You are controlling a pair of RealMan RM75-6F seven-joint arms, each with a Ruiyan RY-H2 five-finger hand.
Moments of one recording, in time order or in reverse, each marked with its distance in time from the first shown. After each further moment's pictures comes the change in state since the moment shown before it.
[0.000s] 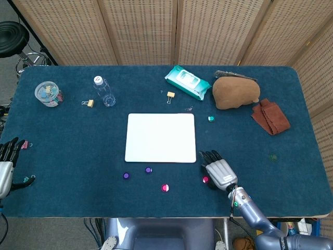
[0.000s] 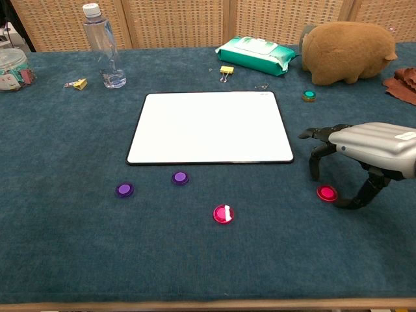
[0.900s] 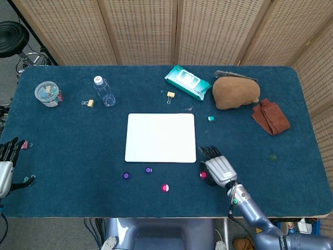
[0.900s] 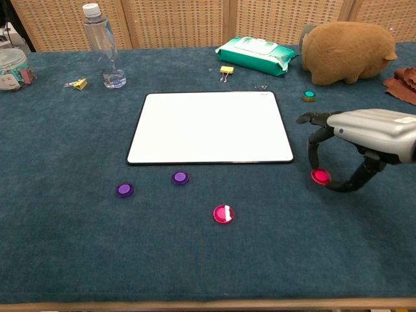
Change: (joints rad) left arm -0.003 0.000 0.001 0.002 -0.007 -0.009 0.001; right arm 0.017 0.011 0.046 -0.029 0.018 0.026 0.046
